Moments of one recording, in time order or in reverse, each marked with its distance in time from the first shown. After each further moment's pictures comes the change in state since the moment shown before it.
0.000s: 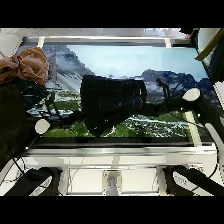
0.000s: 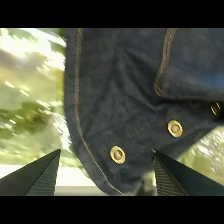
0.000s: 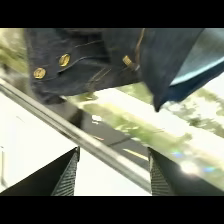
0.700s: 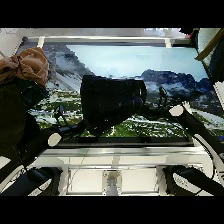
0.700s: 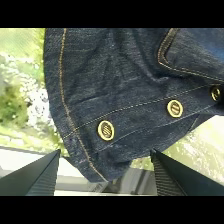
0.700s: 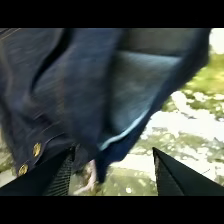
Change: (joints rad) left arm -0.182 0.001 -0.175 -0.014 0.229 -0.293; right arm 0.122 -0.021 -0.212 0.052 -0.566 0.233
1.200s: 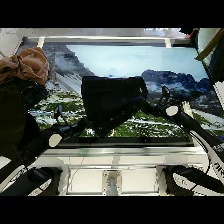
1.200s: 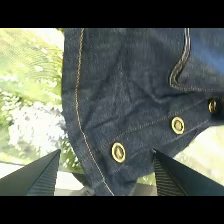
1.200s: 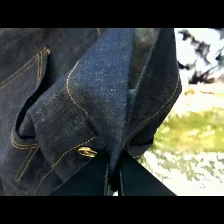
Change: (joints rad) left arm -0.004 -0.013 -0.008 0.000 0.081 -0.037; right arm 0.002 -0.069 0.001 0.001 -0.230 0.020
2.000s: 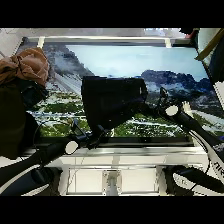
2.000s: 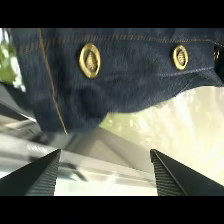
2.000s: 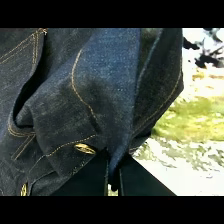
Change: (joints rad) left arm -0.322 -0.175 -0.016 -0.314 0.232 -0.248; right arm 0.000 -0.003 0.001 -0.004 0.089 -0.010
